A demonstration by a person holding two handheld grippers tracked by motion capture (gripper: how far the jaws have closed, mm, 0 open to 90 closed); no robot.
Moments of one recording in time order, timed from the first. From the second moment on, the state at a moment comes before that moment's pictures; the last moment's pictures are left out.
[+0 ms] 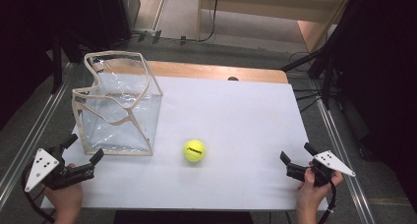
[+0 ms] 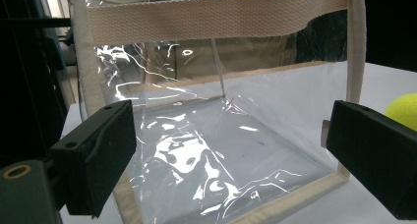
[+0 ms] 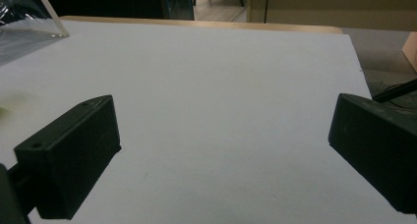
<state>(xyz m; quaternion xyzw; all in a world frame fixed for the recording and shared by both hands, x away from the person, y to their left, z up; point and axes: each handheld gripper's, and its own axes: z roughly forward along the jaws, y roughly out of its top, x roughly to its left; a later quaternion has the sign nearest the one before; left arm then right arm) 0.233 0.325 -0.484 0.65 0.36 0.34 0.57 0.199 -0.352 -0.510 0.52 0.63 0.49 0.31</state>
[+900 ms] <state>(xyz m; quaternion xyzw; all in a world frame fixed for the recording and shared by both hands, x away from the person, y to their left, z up) 0.234 0.323 -0.485 0.66 0.35 0.35 0.56 0.237 -0.297 -0.454 0.41 0.78 0.41 0.24</state>
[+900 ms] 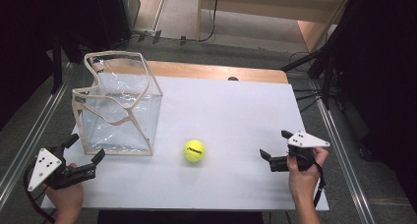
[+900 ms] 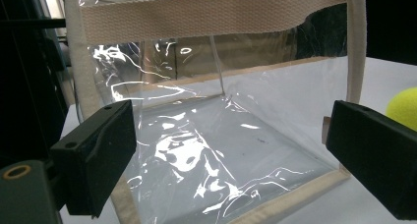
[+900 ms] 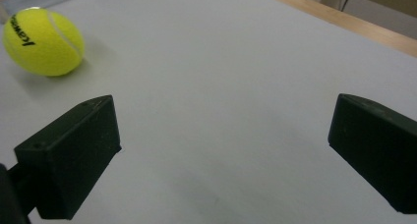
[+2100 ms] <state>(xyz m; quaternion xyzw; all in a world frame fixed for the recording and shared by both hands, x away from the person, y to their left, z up) 0.234 0.322 -0.485 0.66 0.35 0.34 0.57 0.292 -0.215 -0.427 0.31 0.87 0.35 0.15</state>
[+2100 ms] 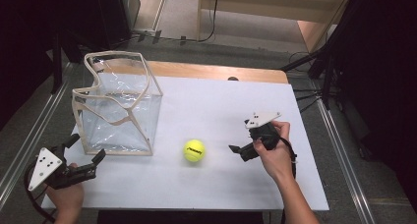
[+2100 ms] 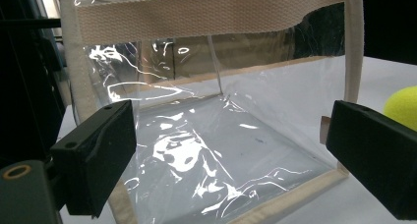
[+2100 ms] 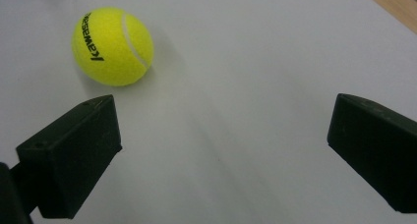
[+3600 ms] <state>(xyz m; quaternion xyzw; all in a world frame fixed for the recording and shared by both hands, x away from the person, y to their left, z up) 0.235 0.324 -0.484 0.66 0.35 0.34 0.57 0.316 -0.129 -0.439 0.21 0.94 0.27 0.07</state>
